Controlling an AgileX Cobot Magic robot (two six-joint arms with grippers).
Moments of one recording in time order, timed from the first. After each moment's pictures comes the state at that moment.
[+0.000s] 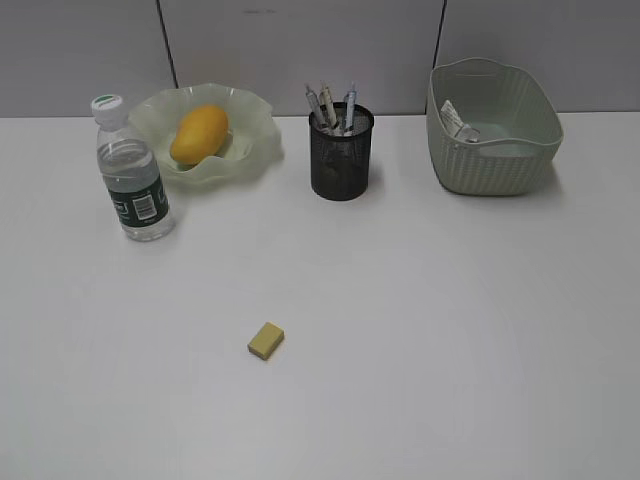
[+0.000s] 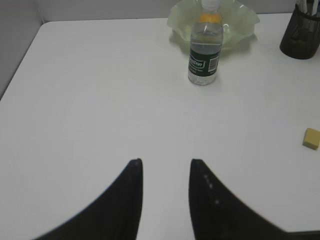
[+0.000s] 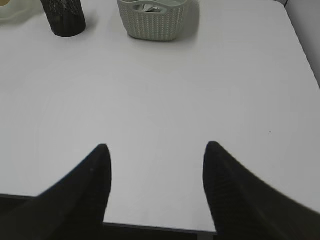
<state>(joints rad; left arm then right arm) -0.07 -0.01 -0.53 0.01 1.07 -0.04 0.03 -0.01 -0.51 0.10 1.04 -0.10</state>
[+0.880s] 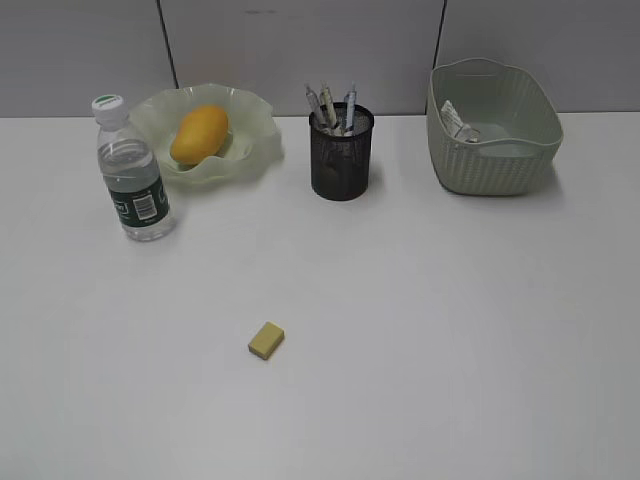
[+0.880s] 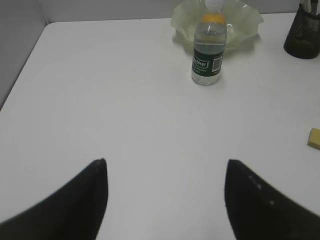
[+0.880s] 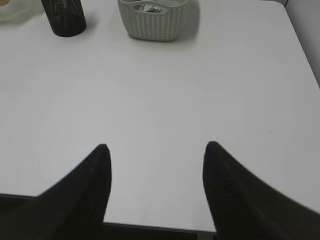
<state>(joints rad) -0.07 -0.01 -0.53 0.02 1.07 -0.04 0.03 -0.01 -0.51 0.10 1.04 -0.10</state>
